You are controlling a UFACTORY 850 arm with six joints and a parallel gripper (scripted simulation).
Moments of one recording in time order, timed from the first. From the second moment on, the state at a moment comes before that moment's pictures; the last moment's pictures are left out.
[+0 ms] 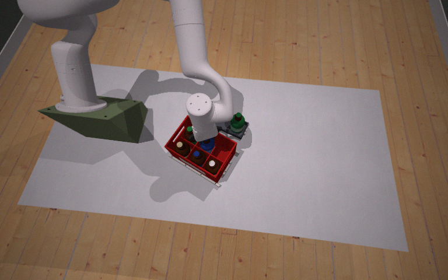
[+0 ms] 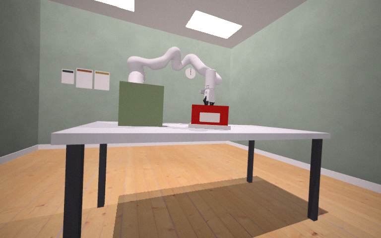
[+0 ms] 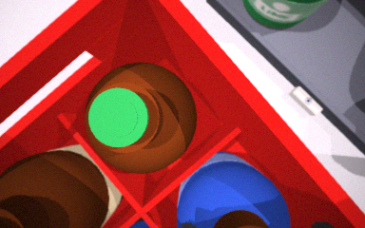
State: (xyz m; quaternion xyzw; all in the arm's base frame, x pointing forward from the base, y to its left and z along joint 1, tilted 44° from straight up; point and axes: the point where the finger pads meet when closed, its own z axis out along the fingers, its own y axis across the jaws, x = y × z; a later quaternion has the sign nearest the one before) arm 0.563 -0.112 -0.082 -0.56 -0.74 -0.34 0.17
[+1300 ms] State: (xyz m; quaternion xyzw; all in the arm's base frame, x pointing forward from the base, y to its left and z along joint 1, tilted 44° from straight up) arm 0.556 -0.152 -0.041 -0.56 -0.74 -0.34 0.17
